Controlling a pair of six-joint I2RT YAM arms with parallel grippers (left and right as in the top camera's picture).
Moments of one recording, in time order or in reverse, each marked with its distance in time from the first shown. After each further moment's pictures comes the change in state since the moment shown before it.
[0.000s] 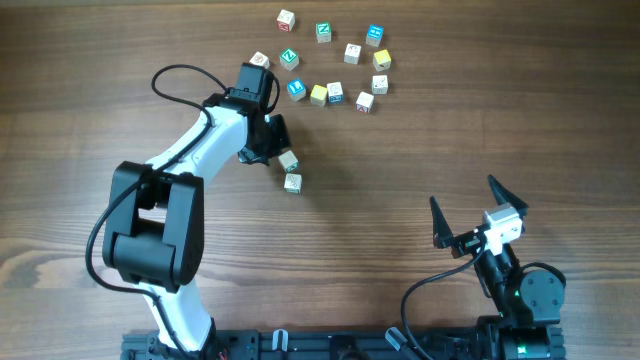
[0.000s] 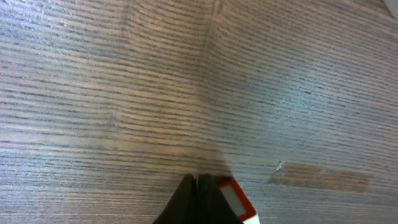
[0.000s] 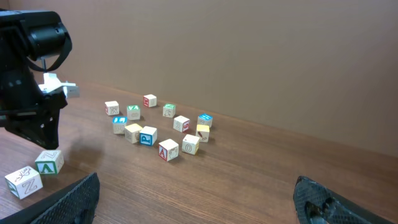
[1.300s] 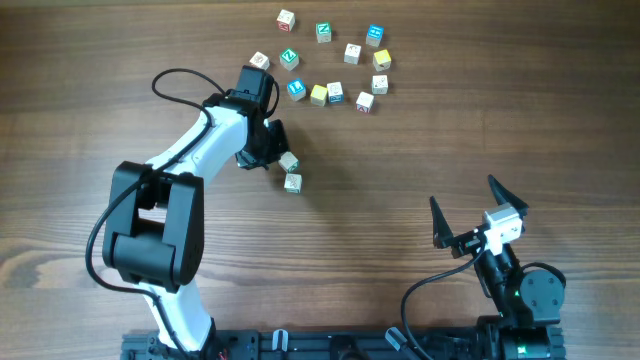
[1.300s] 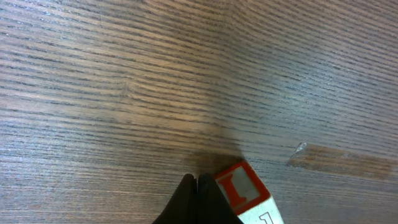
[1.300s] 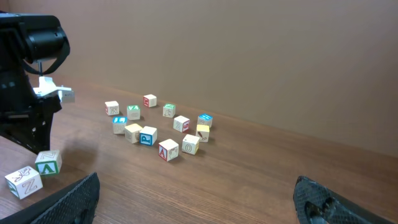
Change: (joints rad) left arm 0.000 0.000 0.000 -0.063 0.000 0.000; right arm 0.000 0.000 0.000 0.000 0.000 0.000
